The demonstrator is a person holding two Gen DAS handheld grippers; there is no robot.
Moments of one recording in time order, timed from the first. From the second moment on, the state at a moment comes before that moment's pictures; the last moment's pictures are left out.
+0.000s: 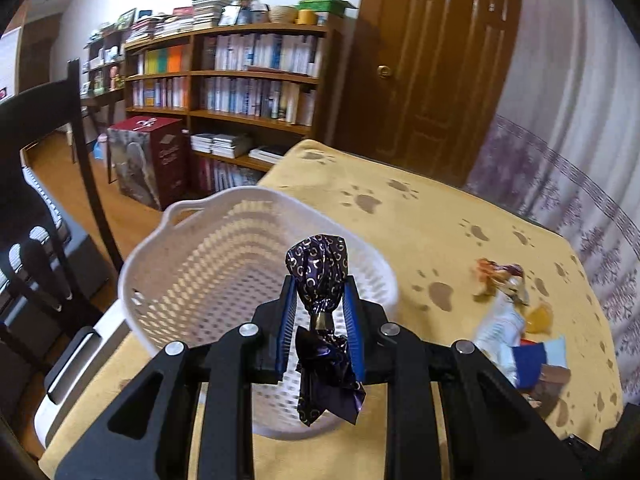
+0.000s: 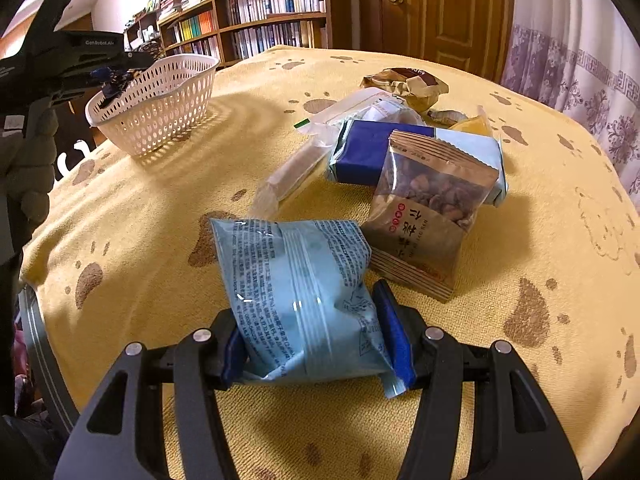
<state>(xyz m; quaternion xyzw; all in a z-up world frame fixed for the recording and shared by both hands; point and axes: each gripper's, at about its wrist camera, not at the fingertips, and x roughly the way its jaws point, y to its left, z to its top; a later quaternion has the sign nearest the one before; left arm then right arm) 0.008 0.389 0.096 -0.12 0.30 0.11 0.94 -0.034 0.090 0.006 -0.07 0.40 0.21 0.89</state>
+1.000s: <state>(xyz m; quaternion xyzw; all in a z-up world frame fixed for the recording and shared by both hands) -0.032 0.447 0.120 -0.12 0.23 0.20 0.94 -0.038 0.104 0.027 0.01 0.42 0.23 0.88</state>
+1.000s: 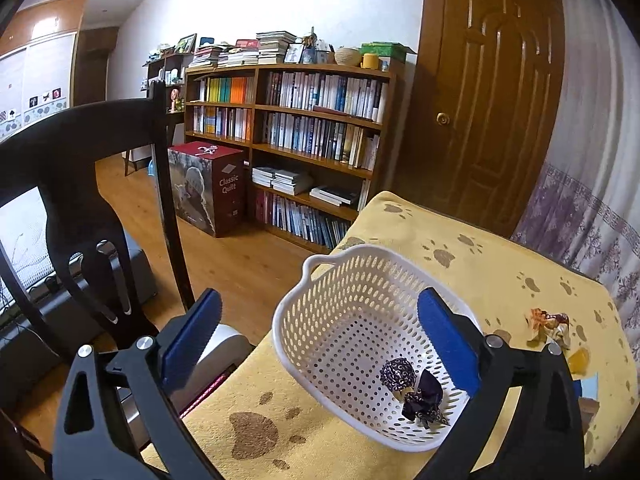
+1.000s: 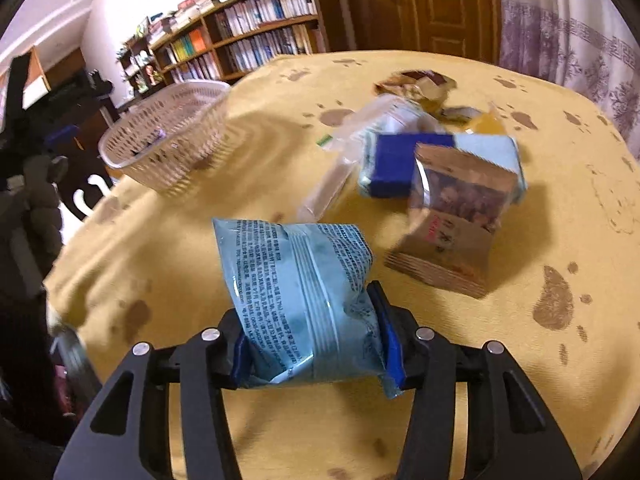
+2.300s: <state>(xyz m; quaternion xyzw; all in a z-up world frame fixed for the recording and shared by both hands) -0.081 0.462 0.170 -0.12 0.16 0.25 0.95 0.051 0.312 0.136 0.00 0.33 0.31 0.89</state>
